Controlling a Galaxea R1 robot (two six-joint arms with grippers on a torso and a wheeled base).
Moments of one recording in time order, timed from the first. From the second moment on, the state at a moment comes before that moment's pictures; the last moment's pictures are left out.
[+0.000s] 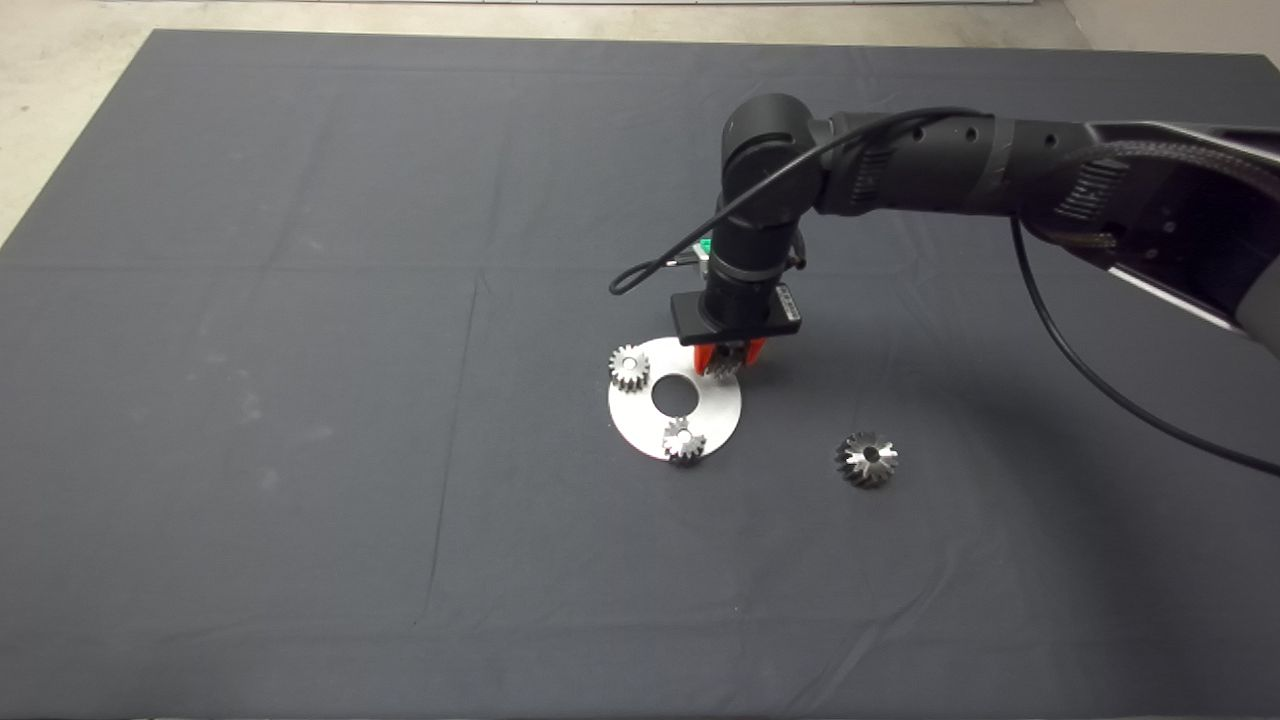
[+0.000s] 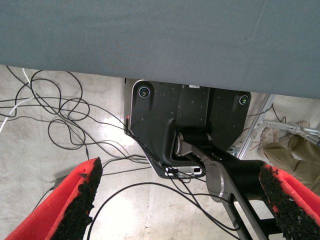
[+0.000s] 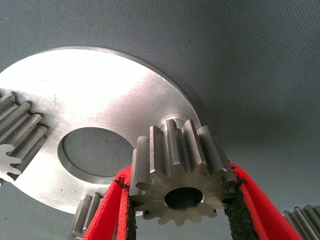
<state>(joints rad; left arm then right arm) -0.54 1.17 -0.30 0.01 1.25 -1.00 0.37 2.90 -1.52 -0.14 -1.54 1.31</state>
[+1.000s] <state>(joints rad) -0.54 1.18 -0.30 0.01 1.25 -1.00 0.37 2.90 -1.52 -0.14 -1.54 1.31</state>
